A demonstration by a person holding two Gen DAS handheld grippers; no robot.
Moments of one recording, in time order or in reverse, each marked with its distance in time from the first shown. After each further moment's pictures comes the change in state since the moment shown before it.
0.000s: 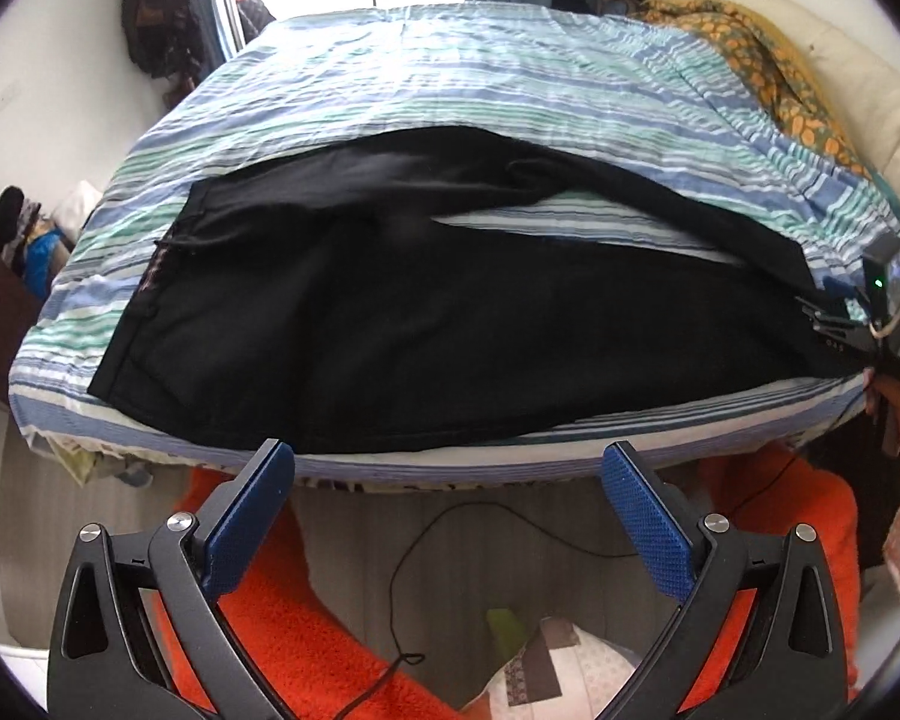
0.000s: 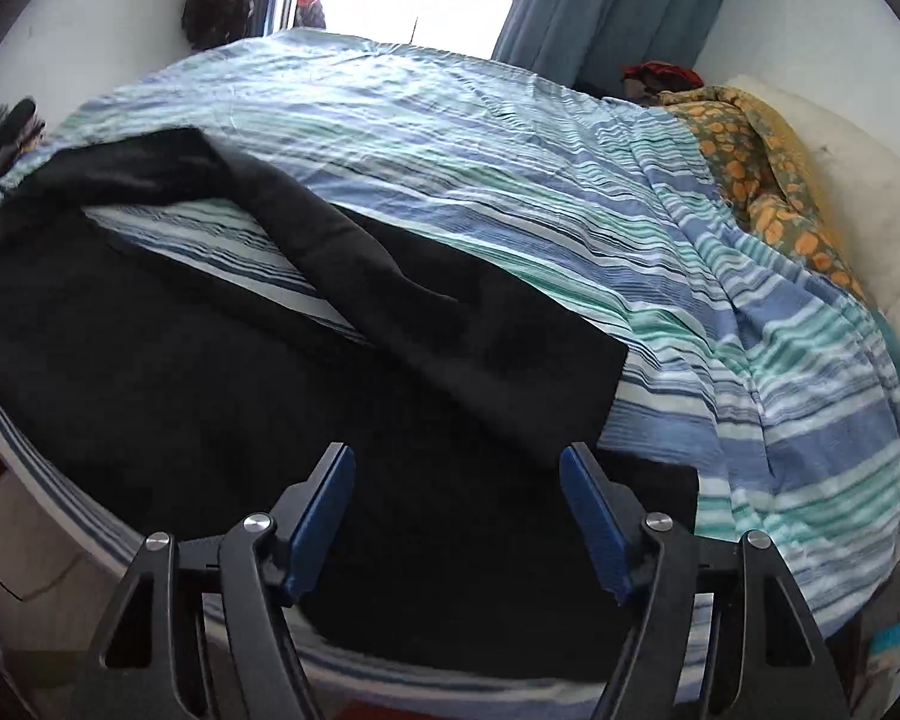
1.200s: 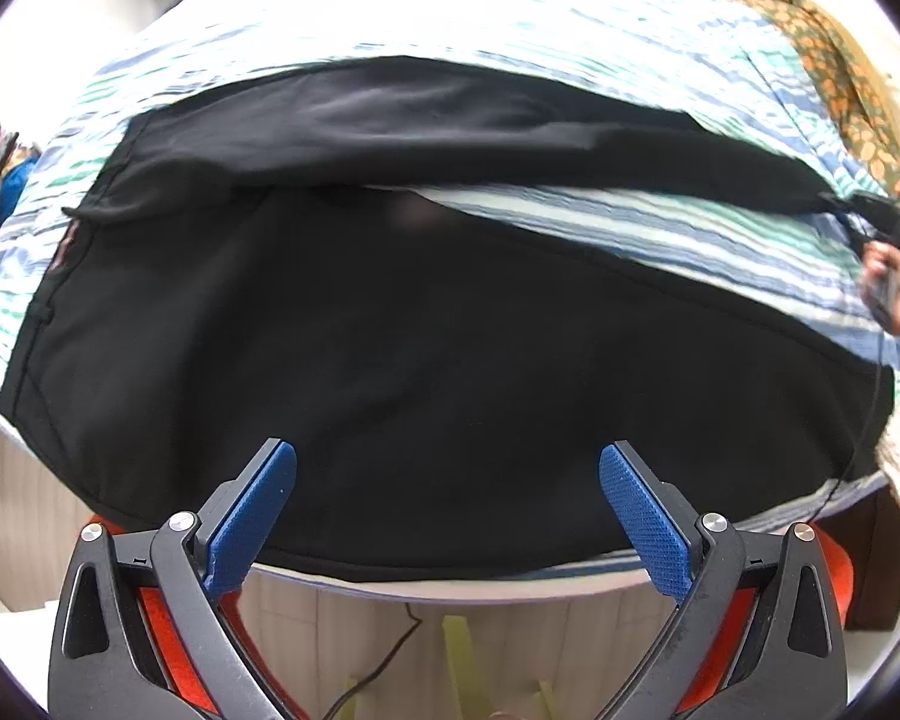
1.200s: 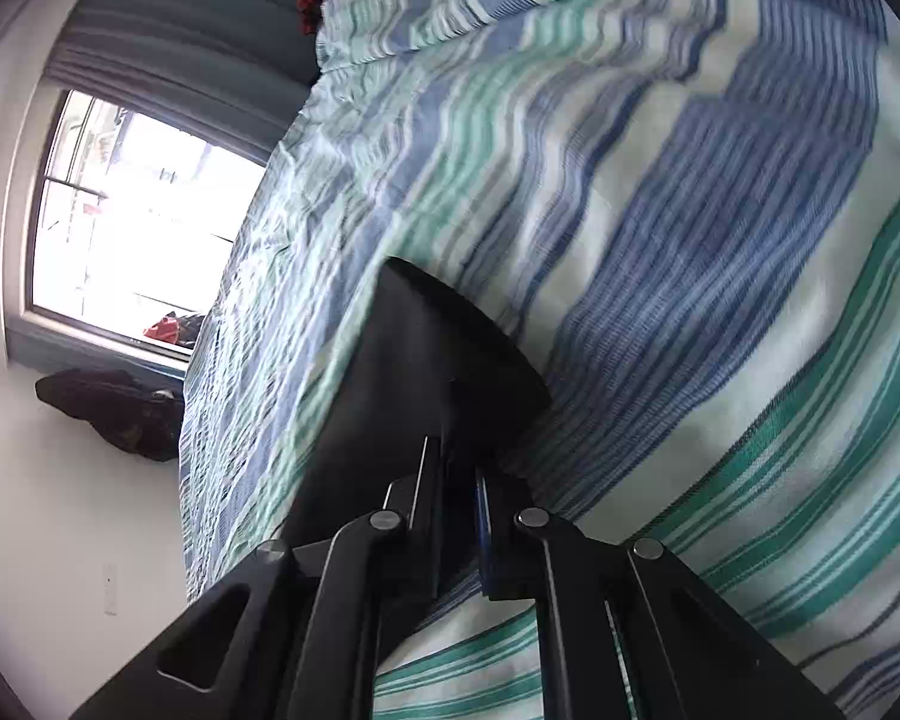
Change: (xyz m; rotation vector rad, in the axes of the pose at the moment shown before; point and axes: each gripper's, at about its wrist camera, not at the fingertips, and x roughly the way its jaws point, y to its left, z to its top) left arm 0.110 0.006 0.067 -0.141 0.163 -0.023; right arm 0.200 -0.235 0.096 1.210 -0.058 0.492
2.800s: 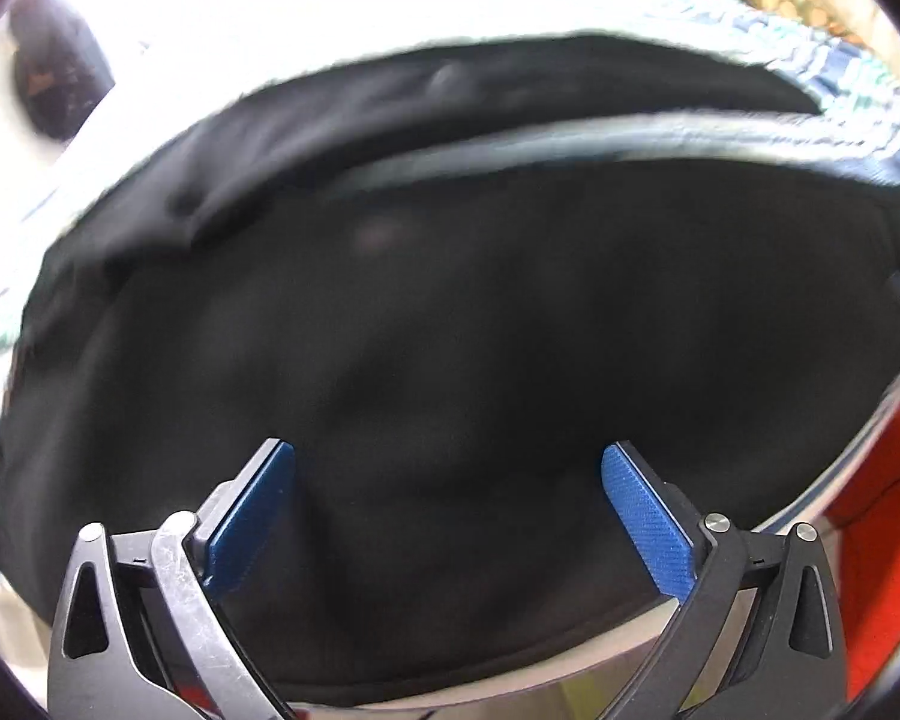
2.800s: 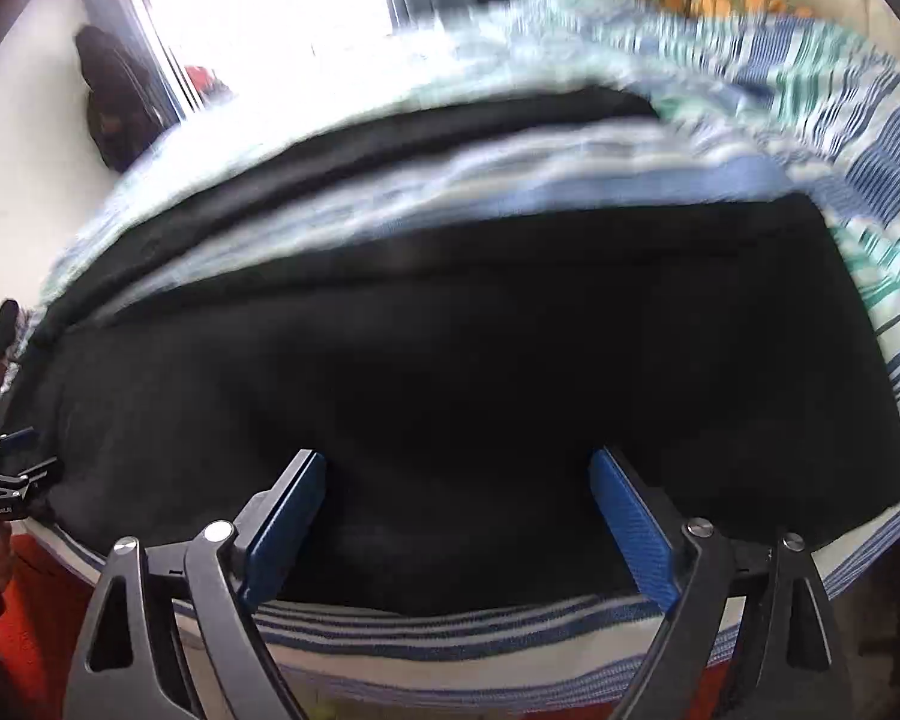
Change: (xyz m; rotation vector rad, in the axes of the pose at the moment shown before) left arm 0.063 -0.036 0.004 0.407 -0.114 -0.006; right arm -0.125 -0.018 -0.309 -0.644 0.056 -0.314
